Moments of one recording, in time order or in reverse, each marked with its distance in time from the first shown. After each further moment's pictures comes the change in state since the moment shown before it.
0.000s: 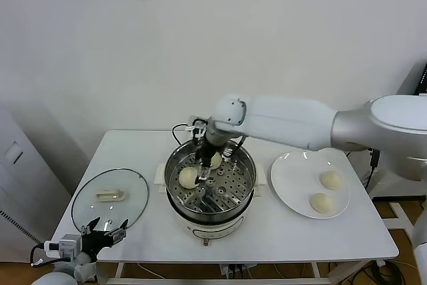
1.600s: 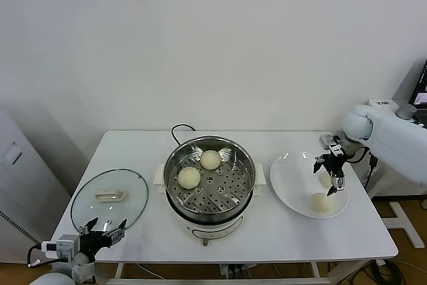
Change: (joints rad) left arm 0.015 0.003 -0.016 -0.013 -0.007 0.008 -0.004; right arm -0.369 -0.478 0.282 -0.272 -0.767 0.562 -0.392
